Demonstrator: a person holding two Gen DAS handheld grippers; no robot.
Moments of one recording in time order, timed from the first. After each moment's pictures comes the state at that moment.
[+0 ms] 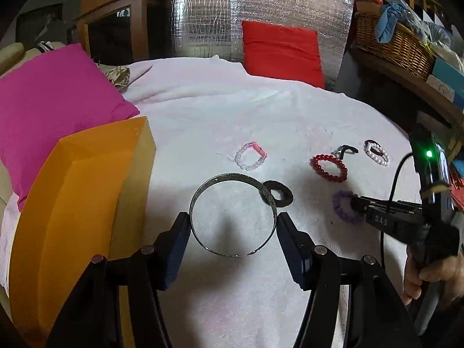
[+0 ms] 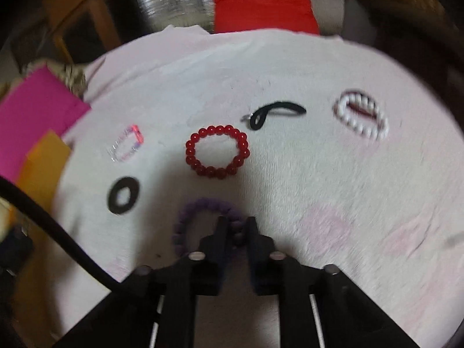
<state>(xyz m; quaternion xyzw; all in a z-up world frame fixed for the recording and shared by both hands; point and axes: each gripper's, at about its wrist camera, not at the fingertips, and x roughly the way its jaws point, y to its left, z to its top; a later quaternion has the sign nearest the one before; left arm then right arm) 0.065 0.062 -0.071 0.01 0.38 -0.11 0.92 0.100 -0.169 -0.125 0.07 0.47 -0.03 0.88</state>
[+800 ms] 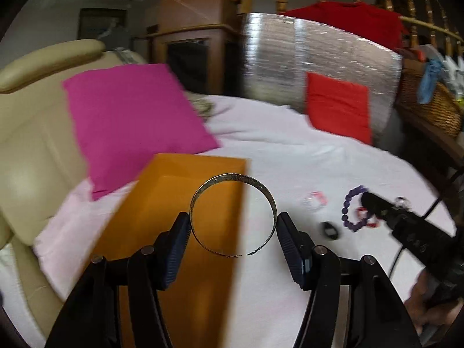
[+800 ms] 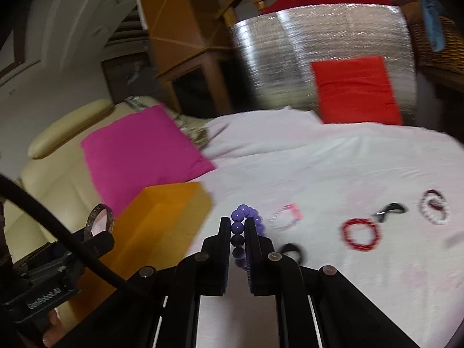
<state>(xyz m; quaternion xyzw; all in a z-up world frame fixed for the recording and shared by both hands) 0.006 0.166 -0.014 -0.04 0.30 0.04 0.95 0.054 -0.056 -0.025 0.10 0.27 0.17 0.94</state>
